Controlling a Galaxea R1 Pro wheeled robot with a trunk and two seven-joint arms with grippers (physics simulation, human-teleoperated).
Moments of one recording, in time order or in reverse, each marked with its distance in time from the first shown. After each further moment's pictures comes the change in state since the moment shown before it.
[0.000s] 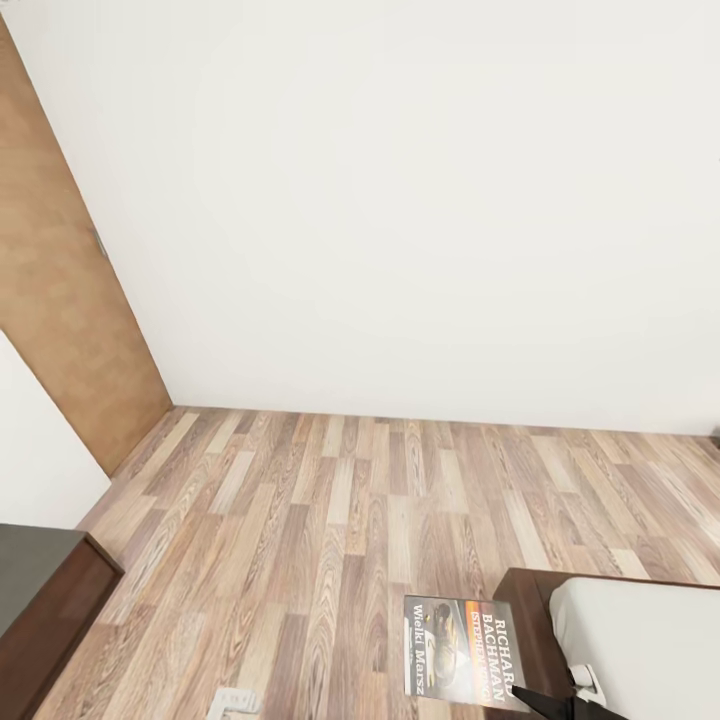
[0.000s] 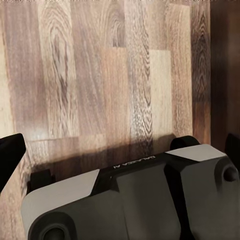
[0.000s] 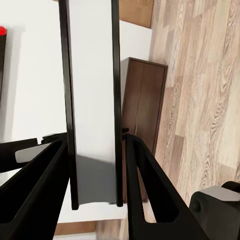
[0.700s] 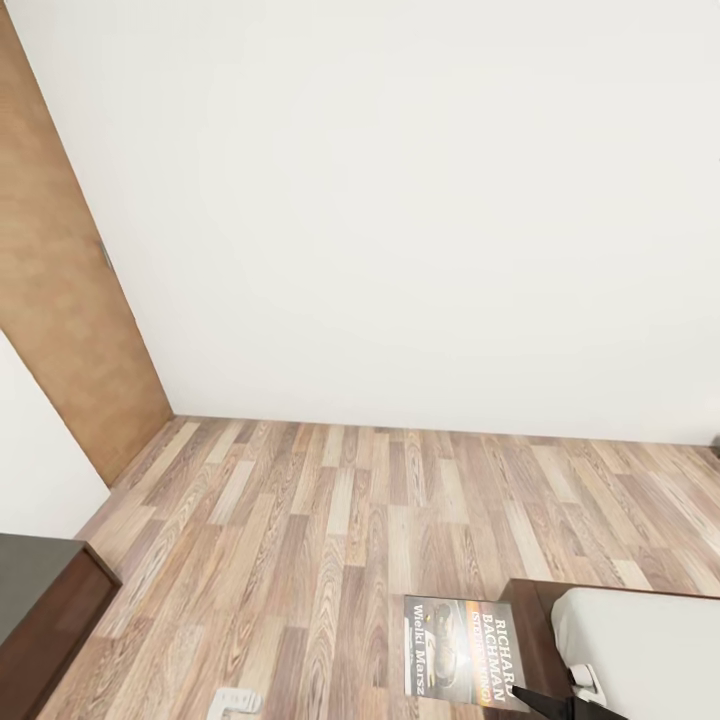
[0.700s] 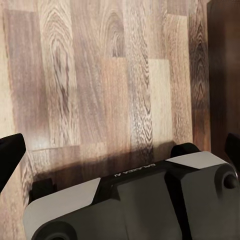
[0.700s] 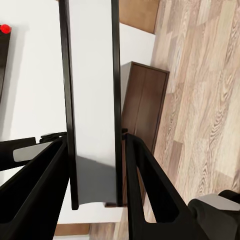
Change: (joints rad) left arm 0.000 0.000 0.000 0.000 0.000 0.000 0.000; right arm 0.000 -0.001 0.000 0.000 0.000 -0.018 0.000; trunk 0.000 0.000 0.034
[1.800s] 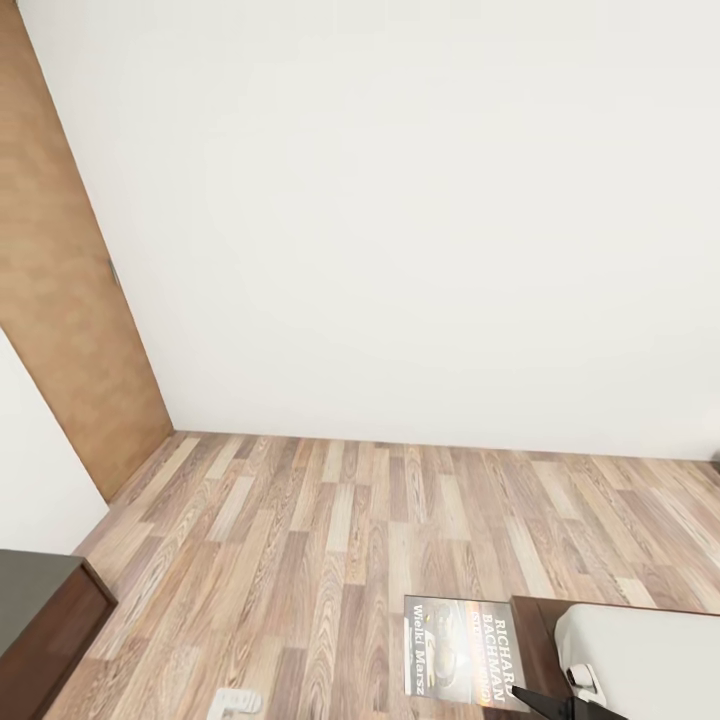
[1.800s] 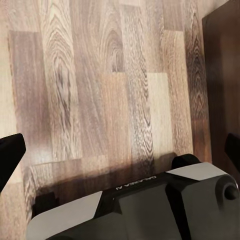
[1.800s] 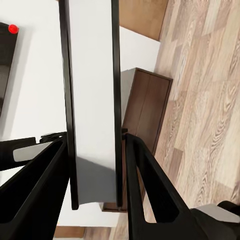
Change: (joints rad) left arm 0.000 0.000 0.000 0.000 0.000 0.000 0.000; right arm 0.000 0.000 0.000 0.000 0.000 0.000 0.000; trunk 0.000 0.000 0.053
